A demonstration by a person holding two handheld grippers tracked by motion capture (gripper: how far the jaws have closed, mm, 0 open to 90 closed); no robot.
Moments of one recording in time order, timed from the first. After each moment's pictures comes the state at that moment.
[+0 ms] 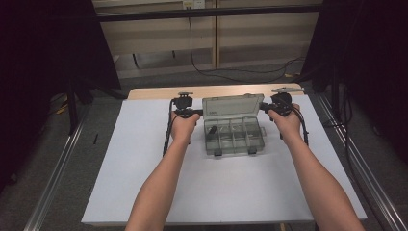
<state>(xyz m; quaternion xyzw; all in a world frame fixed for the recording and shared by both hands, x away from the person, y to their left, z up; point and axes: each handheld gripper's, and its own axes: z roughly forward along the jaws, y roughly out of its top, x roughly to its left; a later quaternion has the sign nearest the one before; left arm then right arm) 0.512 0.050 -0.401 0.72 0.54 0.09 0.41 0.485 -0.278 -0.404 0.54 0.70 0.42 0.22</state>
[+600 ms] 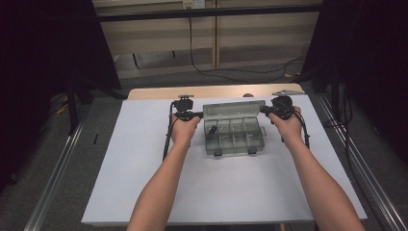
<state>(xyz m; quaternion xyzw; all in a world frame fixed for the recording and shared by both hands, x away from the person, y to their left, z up) 0.502 0.049 -0.401 0.73 0.54 0.10 0.41 0.475 -0.277 -0.406 0.53 0.71 0.41 0.23</state>
